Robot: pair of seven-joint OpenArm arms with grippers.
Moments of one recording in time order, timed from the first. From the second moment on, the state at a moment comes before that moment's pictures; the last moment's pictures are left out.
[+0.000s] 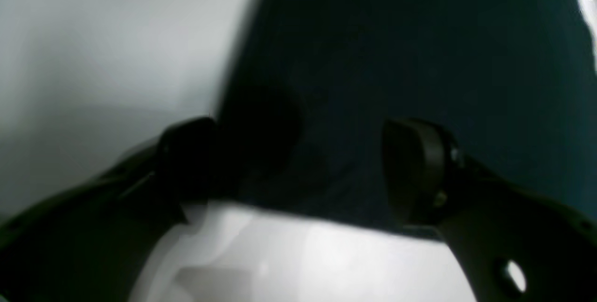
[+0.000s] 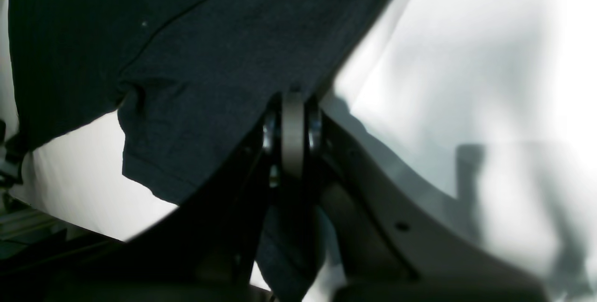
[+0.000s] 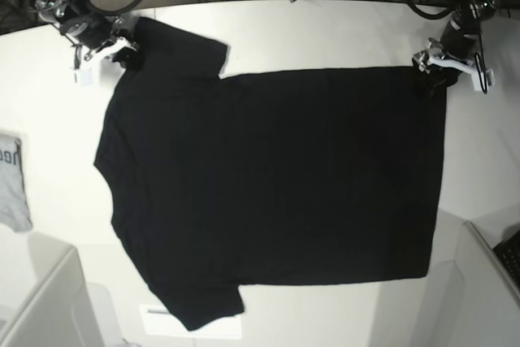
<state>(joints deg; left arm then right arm) 19.4 -6.6 -44.9 84.0 -44.5 -27.7 42.5 -18.1 -1.9 41.0 88.7 39.9 33.8 -64.8</state>
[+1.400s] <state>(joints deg) 31.0 -2.9 -44.3 110.1 -51.8 -20.4 47.0 -17.3 -1.4 40.8 112.3 35.5 32.9 -81.0</state>
